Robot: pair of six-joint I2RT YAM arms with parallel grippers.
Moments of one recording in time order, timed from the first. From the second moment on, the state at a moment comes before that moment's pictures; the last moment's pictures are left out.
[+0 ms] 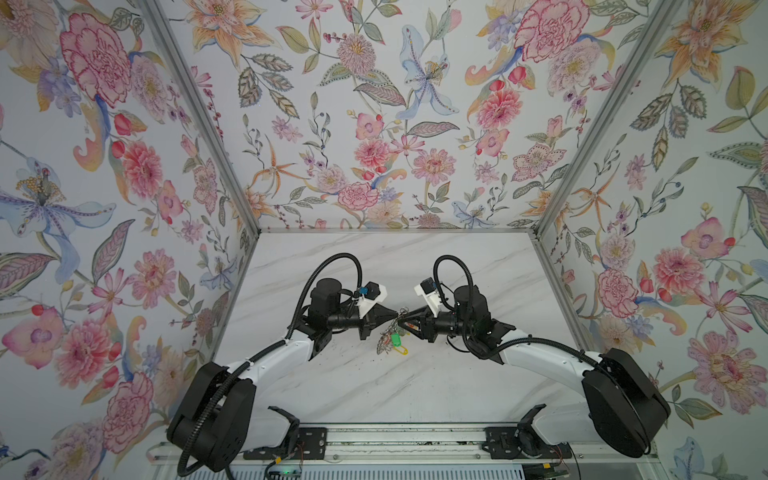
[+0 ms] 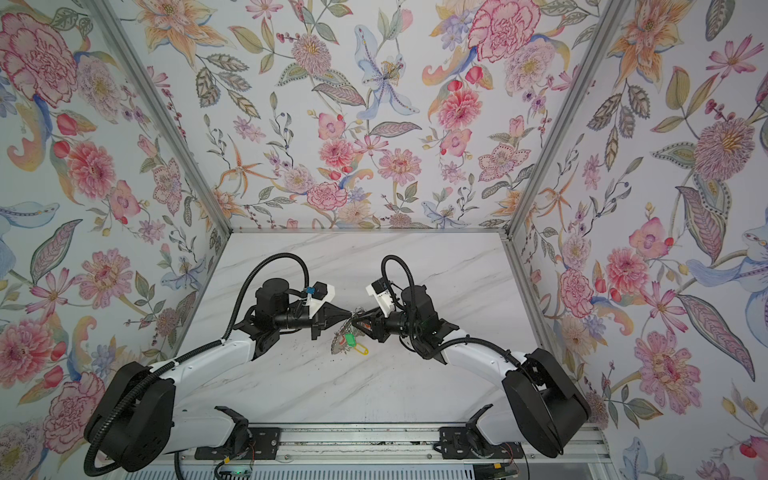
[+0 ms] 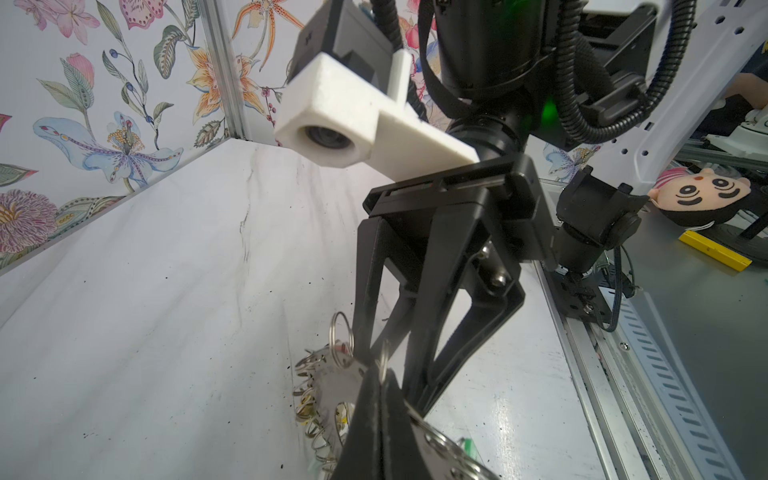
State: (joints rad) left arm -0.46 1.32 0.65 0.33 0.92 0.20; right arm 0.67 1.39 0.68 0.33 -0.64 0.36
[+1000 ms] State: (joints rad) left arm -0.46 1.32 0.65 0.35 0.92 0.19; right arm 0.66 1.33 0.68 0.24 -0.63 0.32
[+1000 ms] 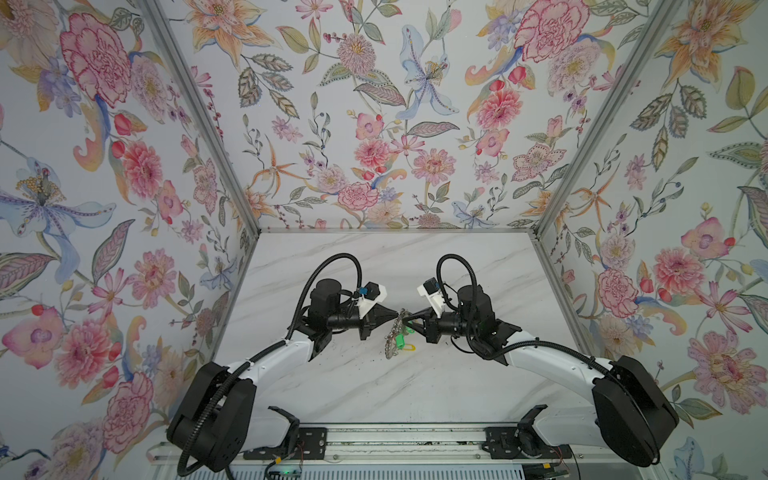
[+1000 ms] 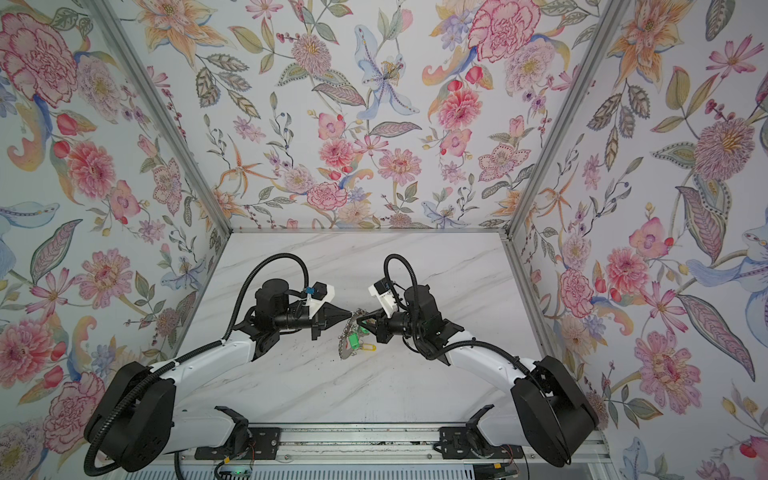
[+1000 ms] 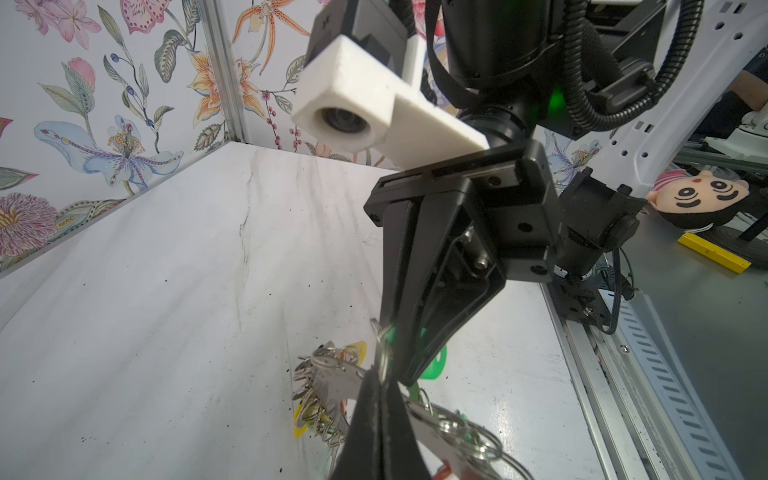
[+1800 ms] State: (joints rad) left arm -0.48 1.31 0.62 0.41 0.90 0.18; right arm 0.65 1.21 0.70 0.11 -0.54 0.24
